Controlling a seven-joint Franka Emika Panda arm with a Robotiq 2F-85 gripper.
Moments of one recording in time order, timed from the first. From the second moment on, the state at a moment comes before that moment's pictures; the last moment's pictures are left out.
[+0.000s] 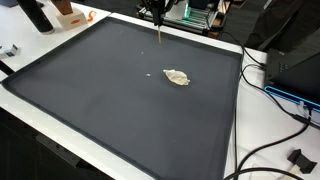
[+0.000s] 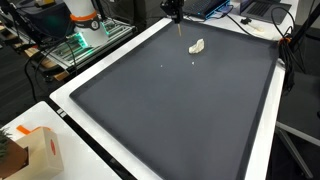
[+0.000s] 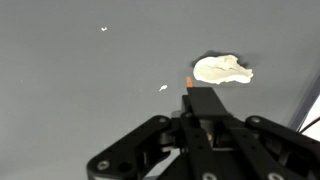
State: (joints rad) arm 0.11 -0.18 0.09 -2.54 0.19 2.63 0.02
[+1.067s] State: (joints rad) arm 0.11 -0.24 0.09 -2.54 0.16 2.52 0.01
